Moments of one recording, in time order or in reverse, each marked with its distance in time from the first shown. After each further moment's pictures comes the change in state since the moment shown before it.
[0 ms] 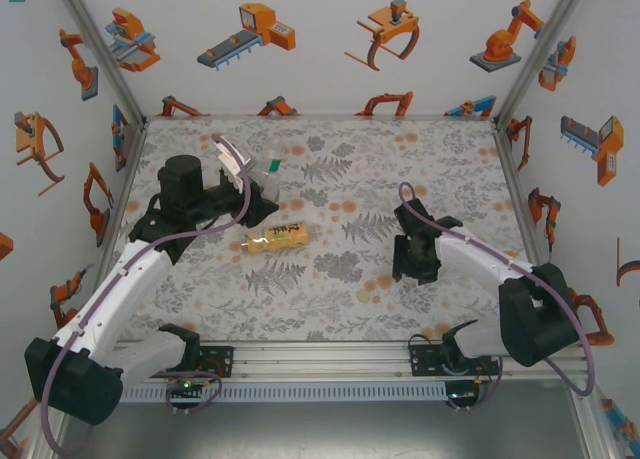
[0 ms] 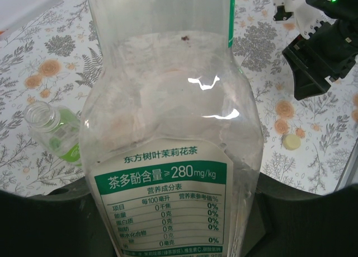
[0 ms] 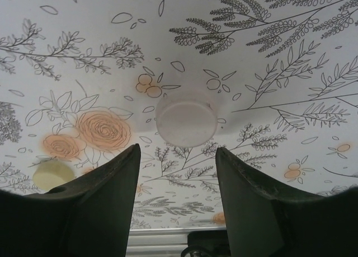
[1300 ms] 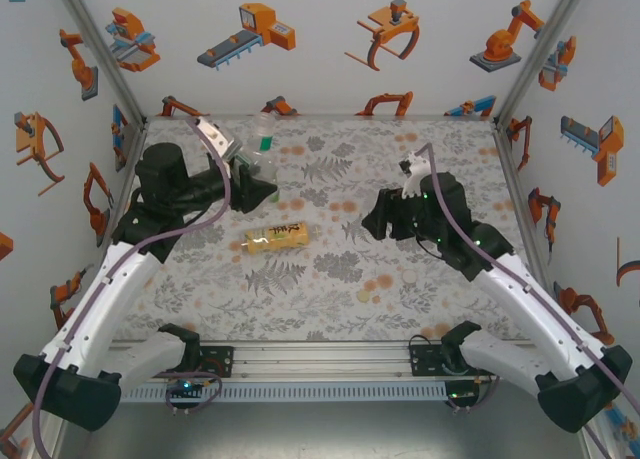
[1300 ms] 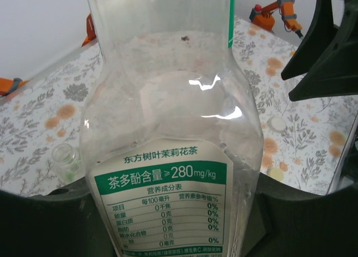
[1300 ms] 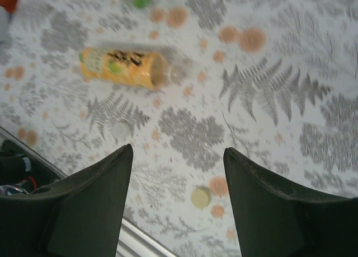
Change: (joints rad) left arm 0.000 -0.035 0.129 -0.001 0.015 -0.079; right arm 0.139 -0.377 0.226 0.193 -0.175 -0.144
